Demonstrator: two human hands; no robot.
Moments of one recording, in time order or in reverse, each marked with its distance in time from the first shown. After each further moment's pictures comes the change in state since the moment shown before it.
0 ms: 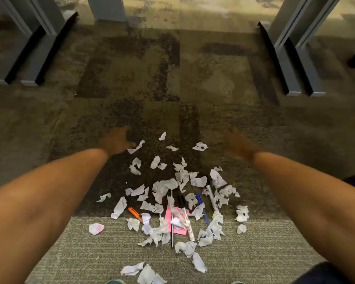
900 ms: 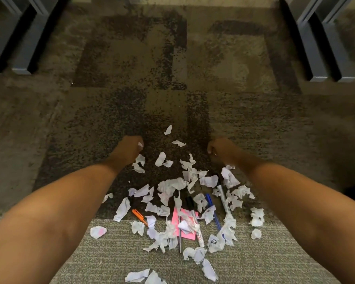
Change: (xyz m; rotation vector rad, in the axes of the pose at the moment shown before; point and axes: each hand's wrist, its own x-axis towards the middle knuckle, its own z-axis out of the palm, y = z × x) left_hand 0.018 -0.019 0.064 0.000 0.049 0.062; right_hand 0.038 -0.033 0.065 -0.067 -0.113 -0.249
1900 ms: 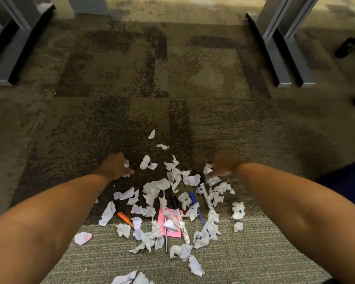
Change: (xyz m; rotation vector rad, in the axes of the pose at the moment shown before) left_hand -0.036 0.013 0.011 0.025 -0.194 -0.210; right_hand -0.063 0.020 0.004 -0.043 -0.322 0.338
